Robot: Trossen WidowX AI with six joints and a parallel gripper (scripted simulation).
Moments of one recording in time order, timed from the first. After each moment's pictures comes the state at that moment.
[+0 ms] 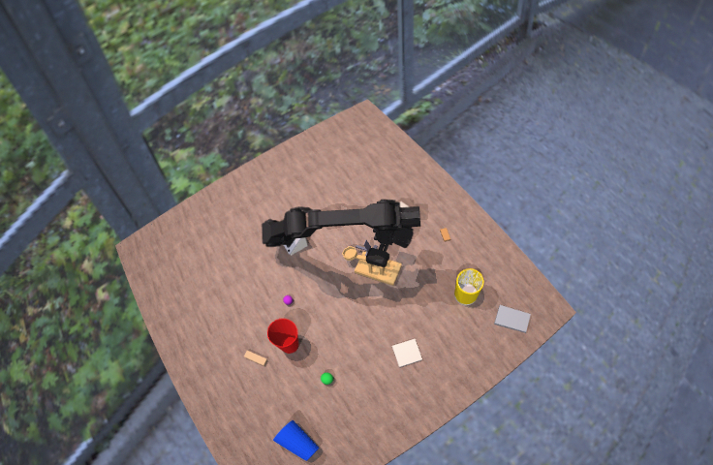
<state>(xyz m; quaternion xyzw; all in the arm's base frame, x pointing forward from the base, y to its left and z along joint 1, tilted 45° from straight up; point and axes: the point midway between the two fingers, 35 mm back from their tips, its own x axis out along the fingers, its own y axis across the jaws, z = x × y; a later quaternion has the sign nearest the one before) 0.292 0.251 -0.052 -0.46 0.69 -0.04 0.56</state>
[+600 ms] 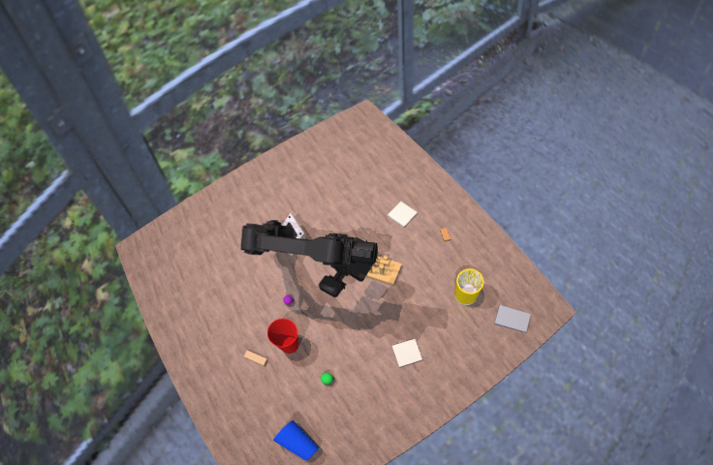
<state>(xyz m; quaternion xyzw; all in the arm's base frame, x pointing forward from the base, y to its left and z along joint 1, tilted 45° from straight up) 0.316 0.150 0.062 -0.39 0.68 -0.09 0.62</state>
